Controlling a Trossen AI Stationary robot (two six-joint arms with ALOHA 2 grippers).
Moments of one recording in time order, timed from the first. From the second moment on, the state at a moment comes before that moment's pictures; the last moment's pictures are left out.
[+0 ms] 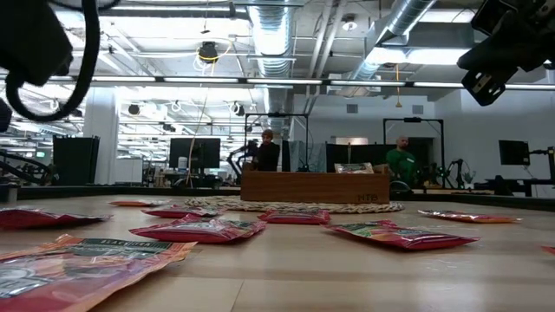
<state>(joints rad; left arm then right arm) -0.73 1.85 1.14 -0.65 0.13 -1.12 0.20 0.35 0.33 -0.31 0.05 0.40</state>
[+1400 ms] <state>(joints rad) -0.73 1.95 1.31 -0.81 0.04 -1.08 0.20 0.35 0.33 -0.34 0.05 0.40</state>
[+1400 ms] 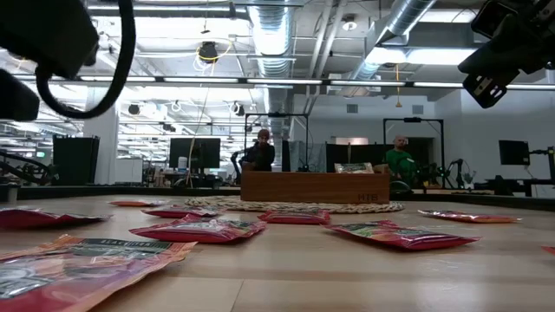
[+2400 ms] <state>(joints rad) -0.54 1.94 1.99 -1.57 -0.43 -0.47 0.20 0.47 0.33 0.02 -0.05 0.50</state>
